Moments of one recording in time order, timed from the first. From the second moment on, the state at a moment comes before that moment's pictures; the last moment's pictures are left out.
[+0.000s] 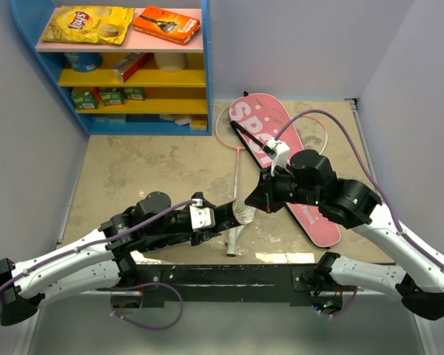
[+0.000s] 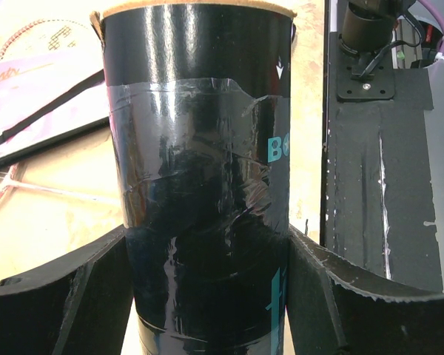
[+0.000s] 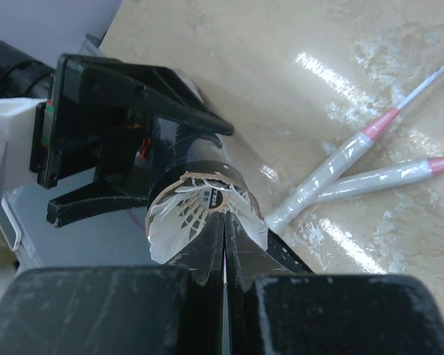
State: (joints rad) left arm -1.02 0.76 0.62 -0.17 0.30 0.31; right arm 0.87 0.98 1.24 -0.80 -0.17 0.50
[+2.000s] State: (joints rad) left arm -1.02 0.78 0.63 -0.16 0.25 0.31; right arm 1.02 0.96 1.32 -0.81 0.23 0.62
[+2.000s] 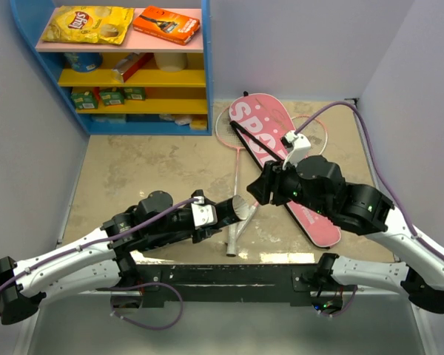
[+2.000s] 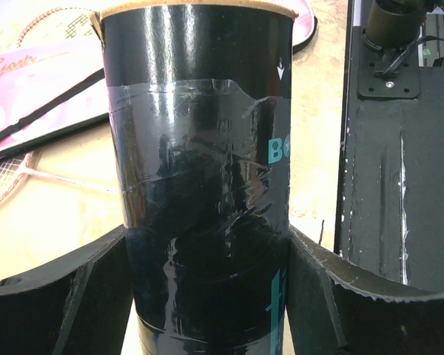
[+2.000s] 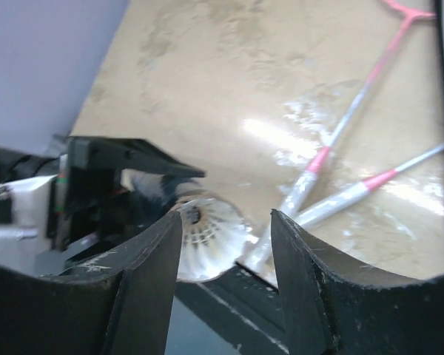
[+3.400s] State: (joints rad) left arm -1.02 0.73 0.64 -0.17 0.16 0.25; right arm -0.11 1.60 1.06 -0.53 0.41 0.61
